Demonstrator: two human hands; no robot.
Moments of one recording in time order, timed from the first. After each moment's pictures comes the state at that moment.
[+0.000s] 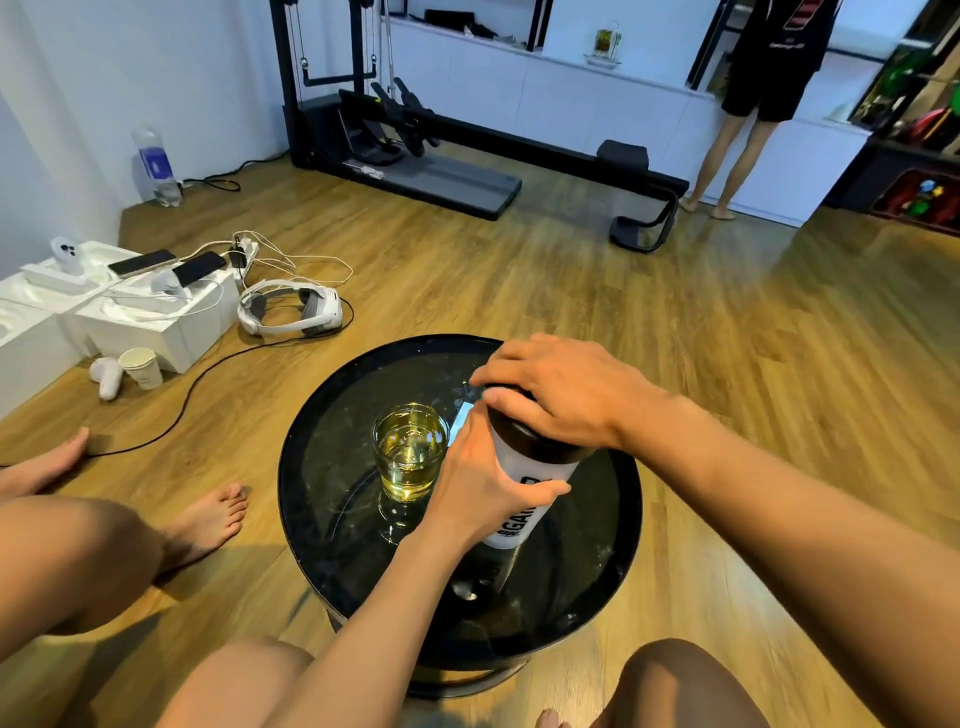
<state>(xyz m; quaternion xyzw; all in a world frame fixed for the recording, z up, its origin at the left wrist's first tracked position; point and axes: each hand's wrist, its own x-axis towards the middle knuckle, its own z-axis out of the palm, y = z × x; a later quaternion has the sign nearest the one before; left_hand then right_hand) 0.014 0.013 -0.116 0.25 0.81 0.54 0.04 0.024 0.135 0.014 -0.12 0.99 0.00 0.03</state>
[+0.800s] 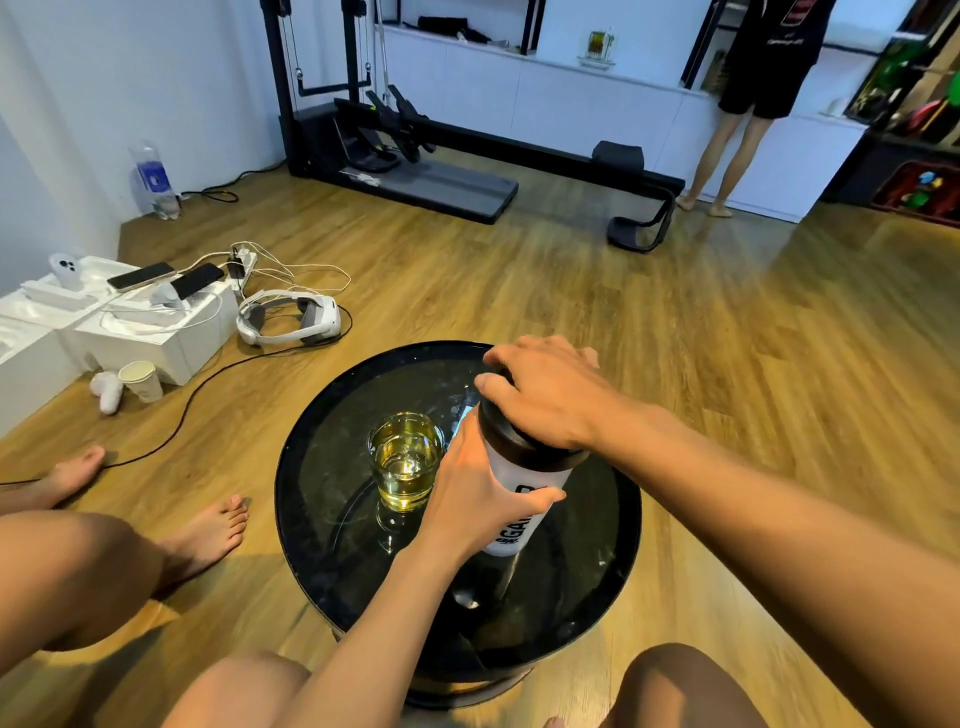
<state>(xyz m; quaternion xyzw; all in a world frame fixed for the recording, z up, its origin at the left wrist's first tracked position) 0.018 0.012 -0.114 0.25 0.81 0.54 0.04 0.018 0.125 0.007 0.01 1.00 -0.10 0.00</state>
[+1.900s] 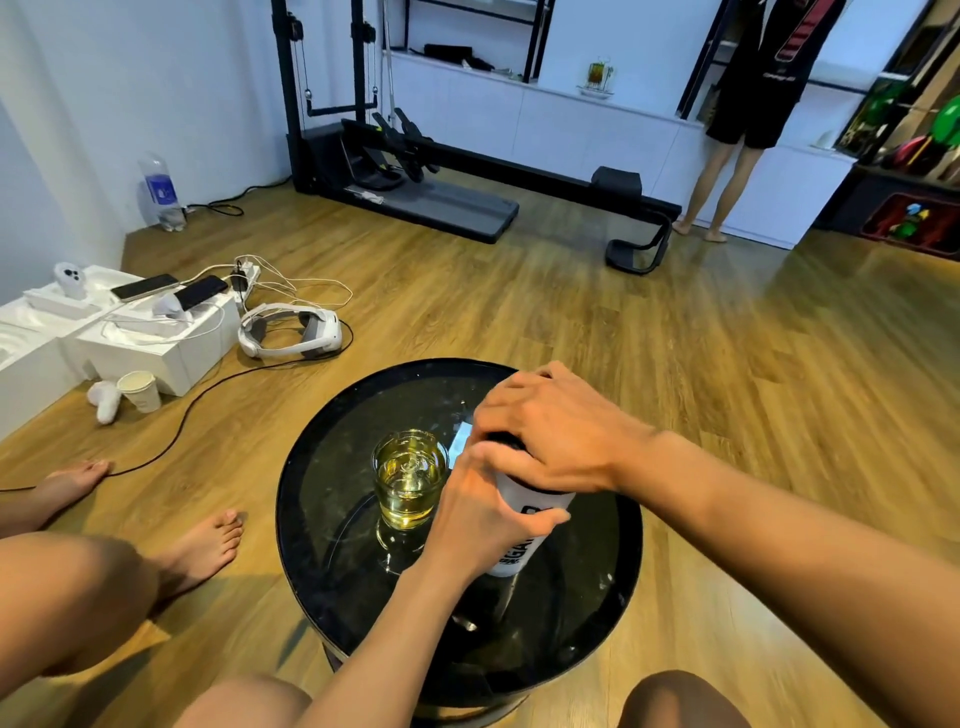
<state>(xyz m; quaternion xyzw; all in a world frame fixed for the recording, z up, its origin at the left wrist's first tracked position) 0.015 0.014 -0.121 0.27 0.82 0.50 0.01 0.029 0.121 0.010 -0.14 0.99 -0.06 0.00</state>
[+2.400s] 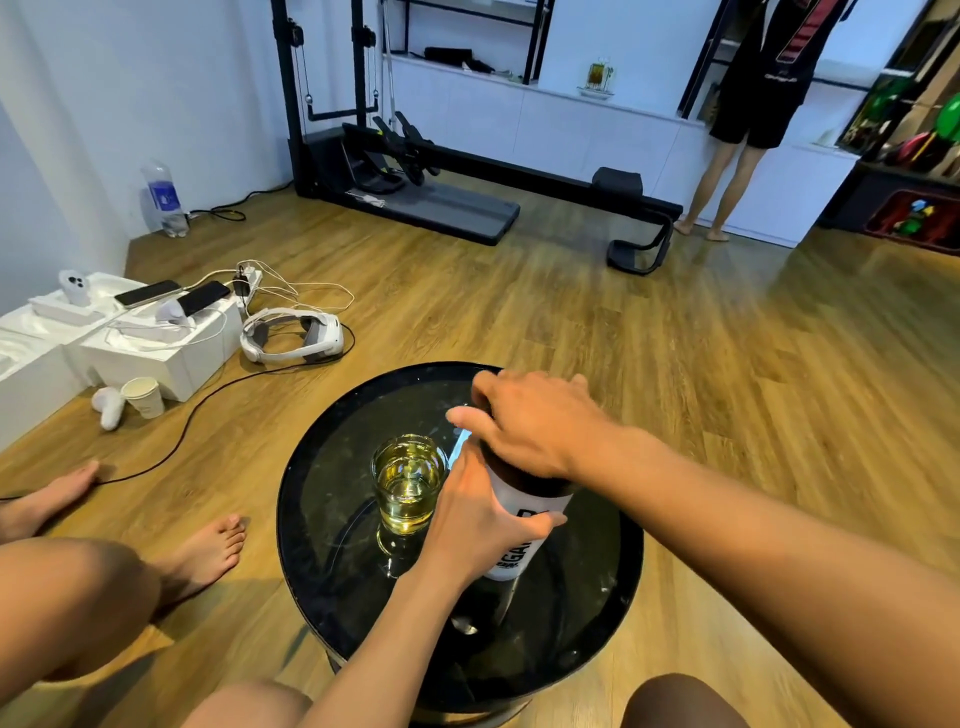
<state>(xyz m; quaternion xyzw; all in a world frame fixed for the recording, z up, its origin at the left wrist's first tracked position) 0.014 0.012 -0.117 0.25 0.80 0.54 0.03 0.015 0.108 0.006 -0.03 1.00 -0.06 -0.01</state>
